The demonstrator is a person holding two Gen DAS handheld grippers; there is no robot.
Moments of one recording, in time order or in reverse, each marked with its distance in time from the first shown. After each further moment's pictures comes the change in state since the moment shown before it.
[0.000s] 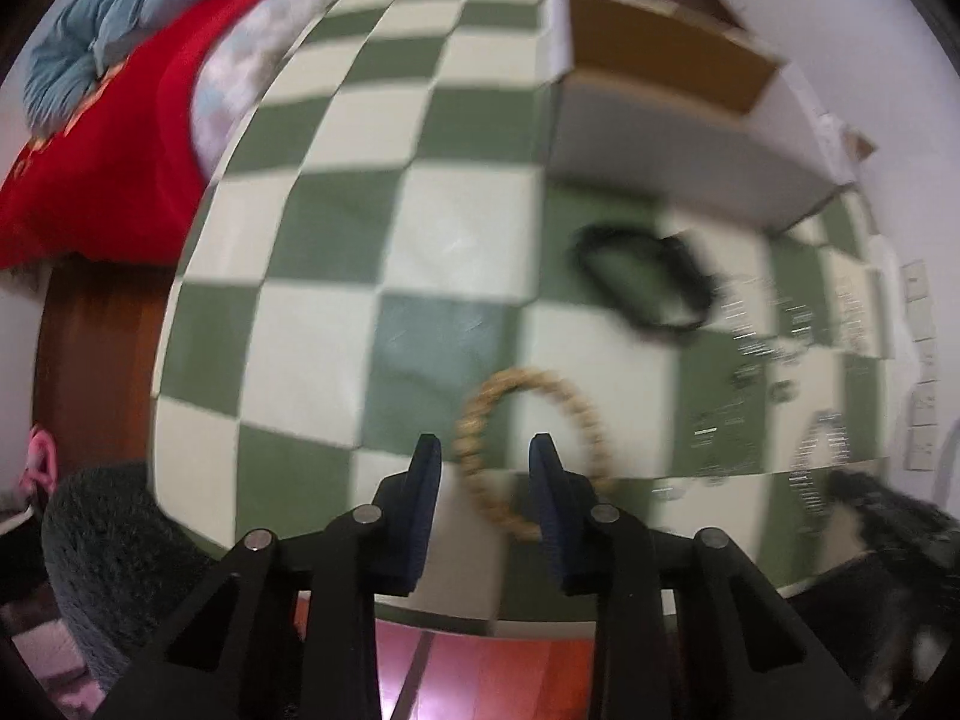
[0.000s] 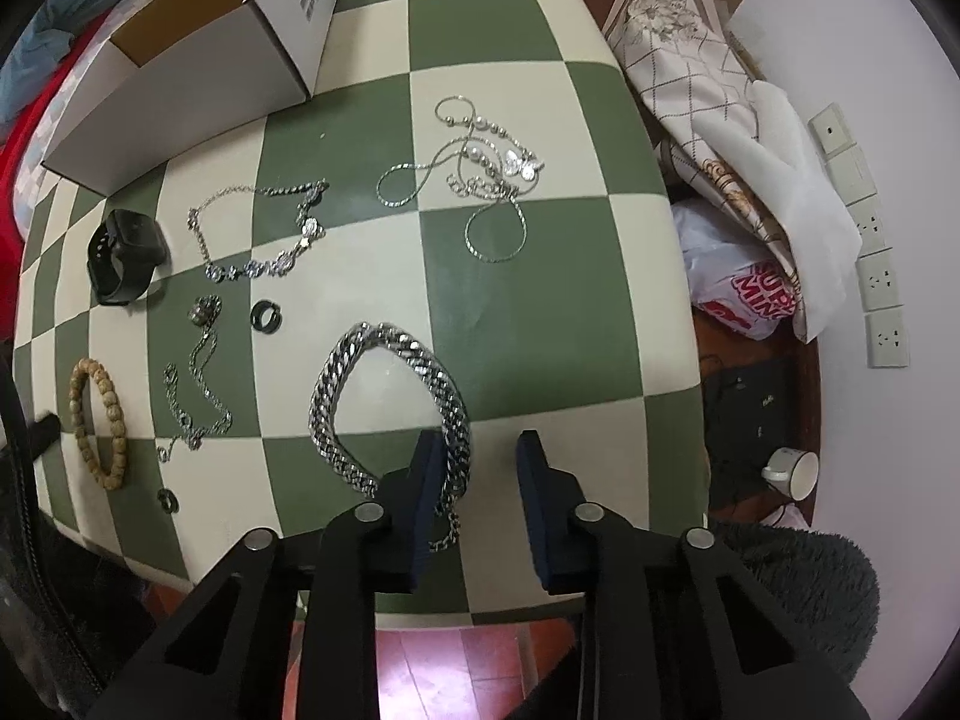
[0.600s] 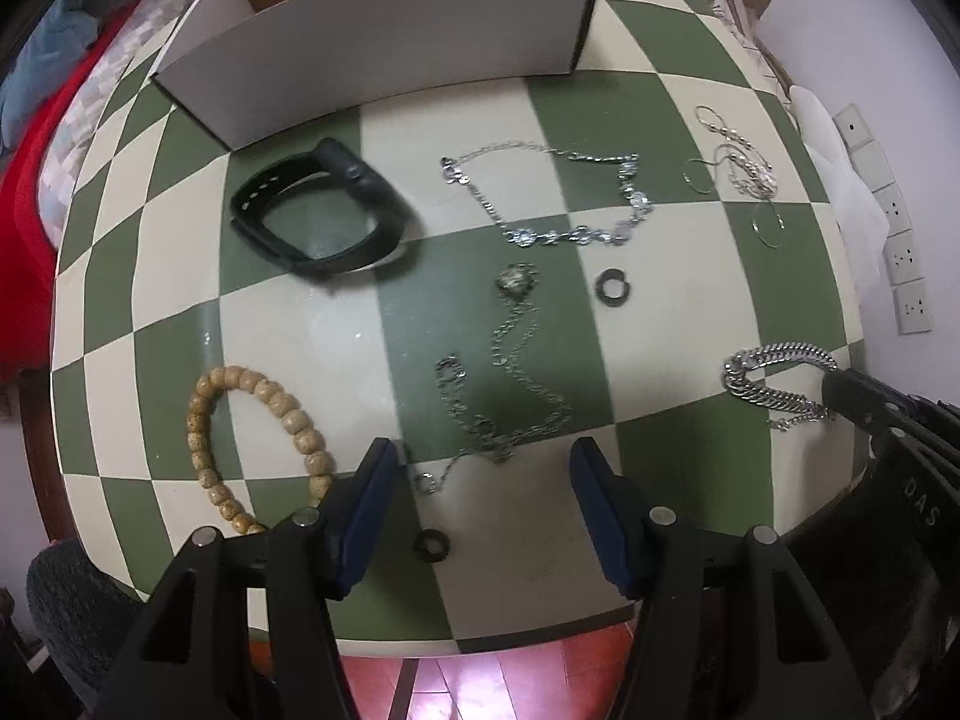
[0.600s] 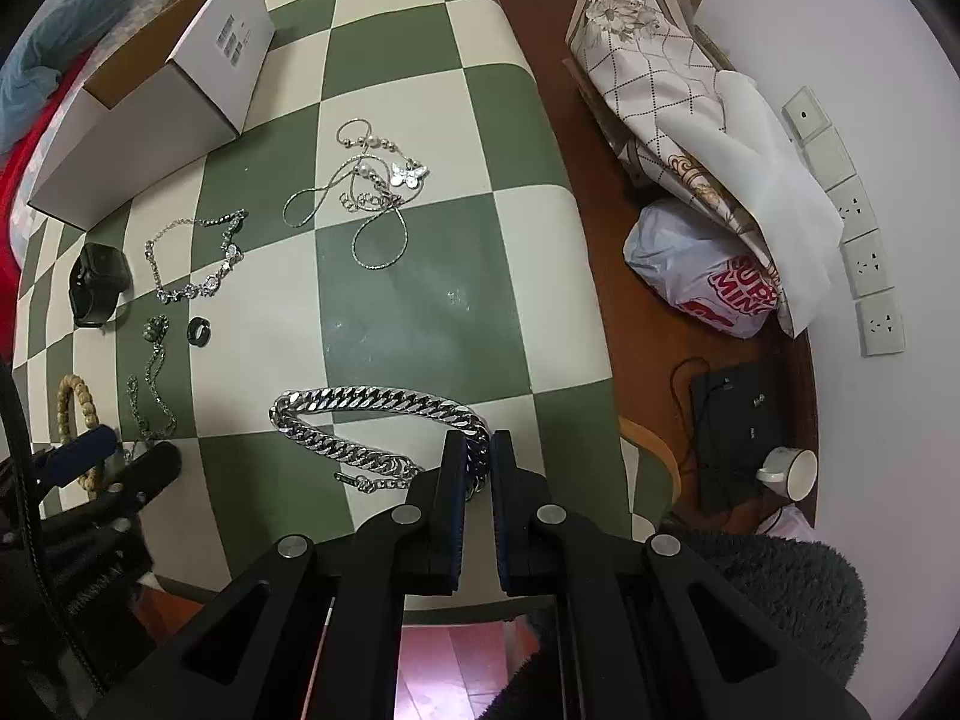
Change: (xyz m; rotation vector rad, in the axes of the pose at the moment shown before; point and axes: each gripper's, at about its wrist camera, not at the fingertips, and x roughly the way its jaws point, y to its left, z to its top) left arm 0.061 -0.129 -0.024 0.283 0.117 -0.027; right arm -0.001 -0.044 -0.003 0.047 -0.053 0.002
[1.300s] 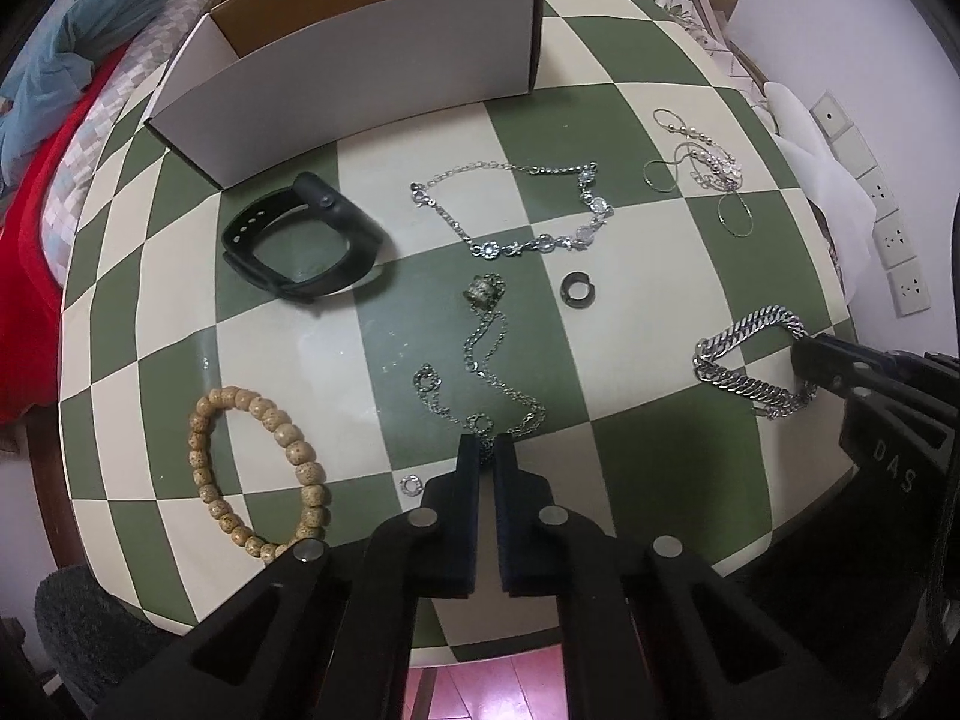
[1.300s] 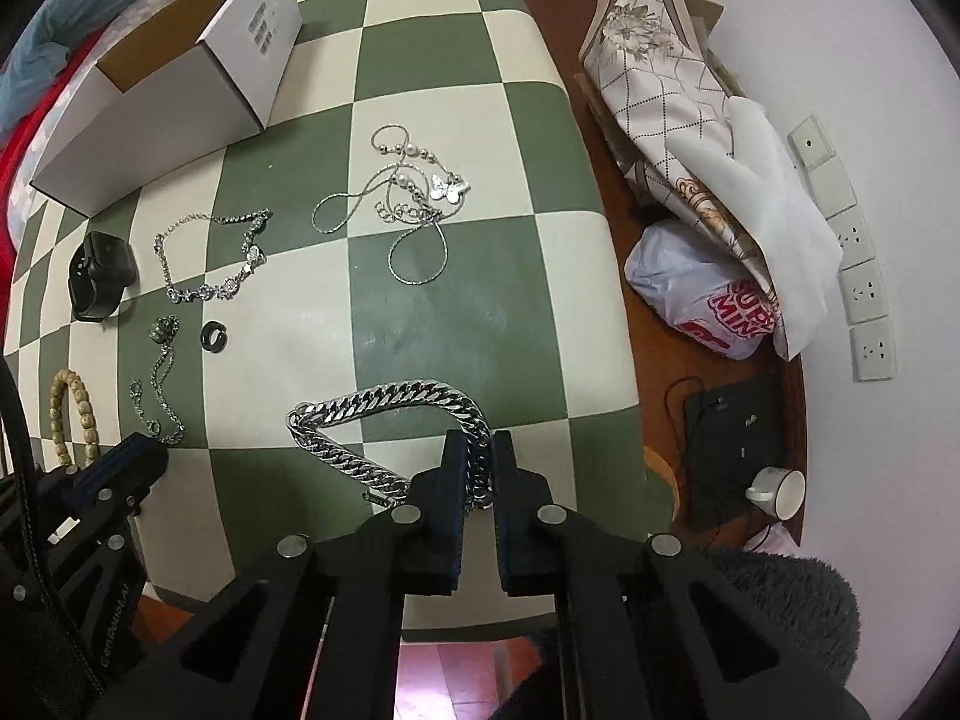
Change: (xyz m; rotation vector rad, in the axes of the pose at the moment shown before) left arm 0.004 -0.006 -0.005 0.063 -0.079 0.020; right arm 0.000 0.021 0.004 -0.041 -0.025 -0.037
